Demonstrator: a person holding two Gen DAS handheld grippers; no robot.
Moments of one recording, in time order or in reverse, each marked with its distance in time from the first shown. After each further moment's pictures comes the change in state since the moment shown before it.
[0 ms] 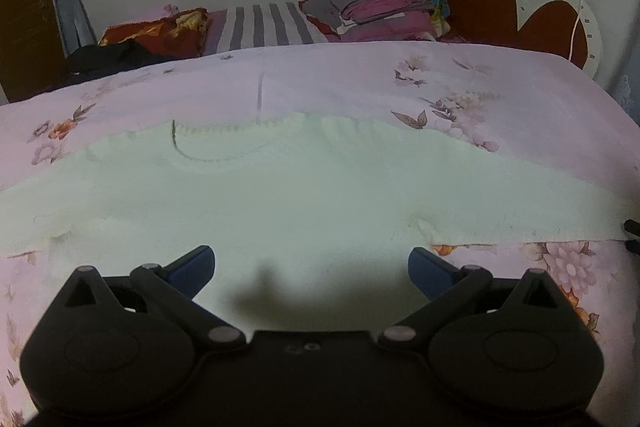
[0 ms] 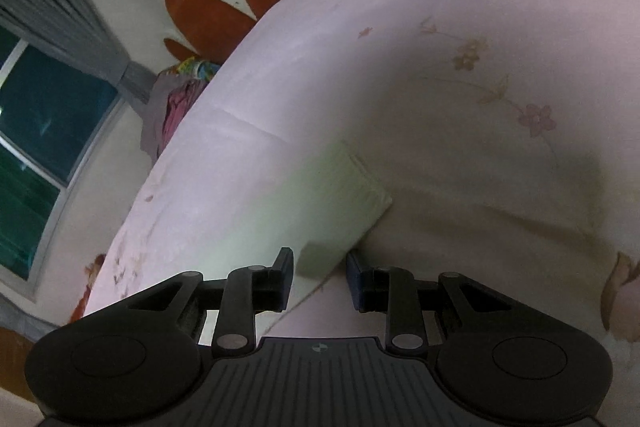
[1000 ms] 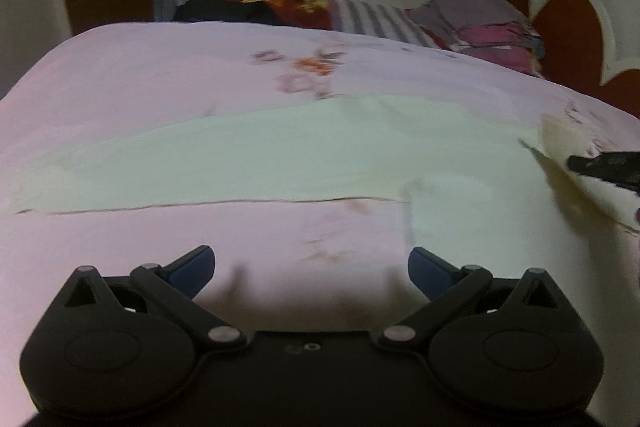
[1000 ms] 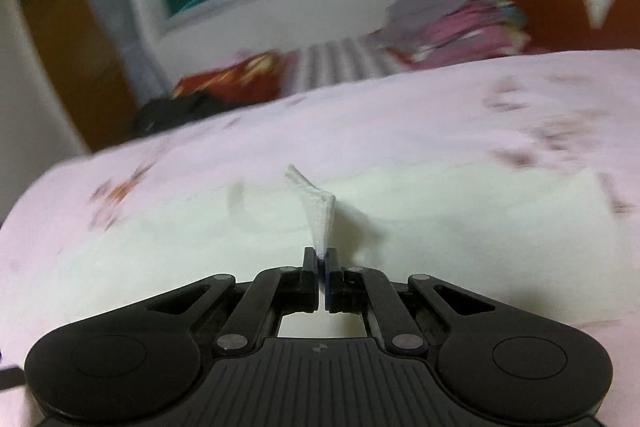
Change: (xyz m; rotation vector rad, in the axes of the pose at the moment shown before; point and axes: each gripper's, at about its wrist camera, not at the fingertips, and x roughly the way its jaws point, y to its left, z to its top) left arm -0.044 0.320 -0.067 -0.205 0.012 0.082; right arm -0.027 0.350 -0.366 -0.848 0.249 0.279
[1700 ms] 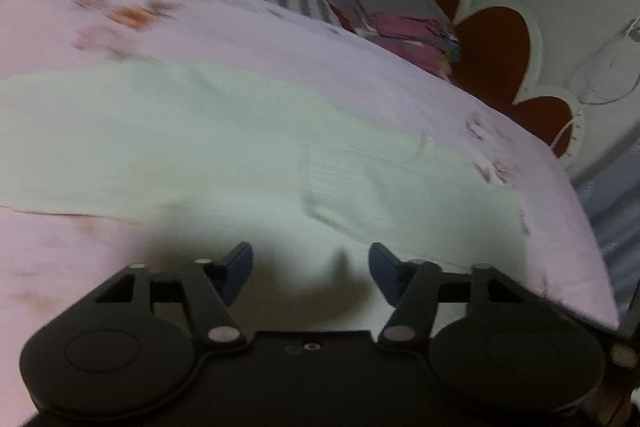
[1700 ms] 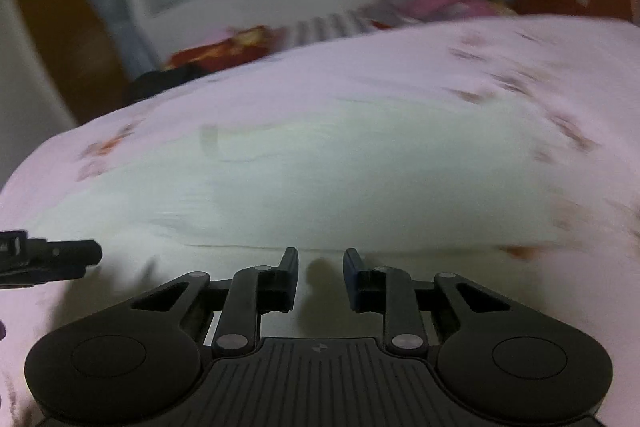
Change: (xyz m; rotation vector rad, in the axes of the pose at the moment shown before) left arm 0.094 -0.111 0.035 -0.113 0.098 -0.398; right arm -0.022 -0.074 -0.036 0.059 0.058 -0.067
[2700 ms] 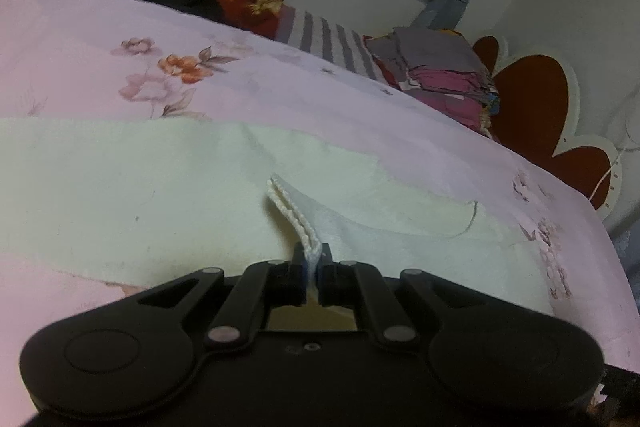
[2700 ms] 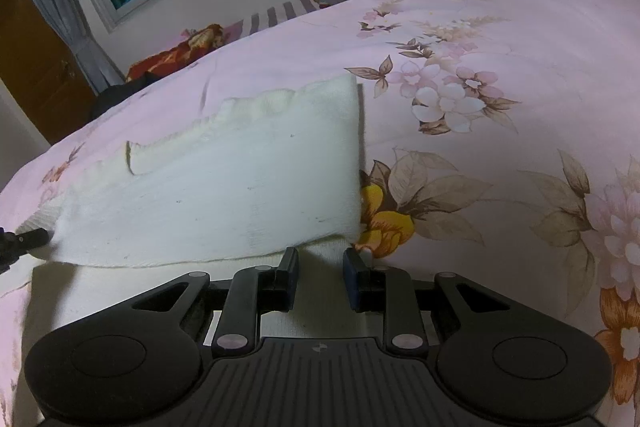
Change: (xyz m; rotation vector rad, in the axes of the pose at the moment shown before) left arm -0.002 0.020 0.019 -0.058 -0.171 0.133; right arm -0.013 -0.081 0.001 0.102 0.038 -0.014
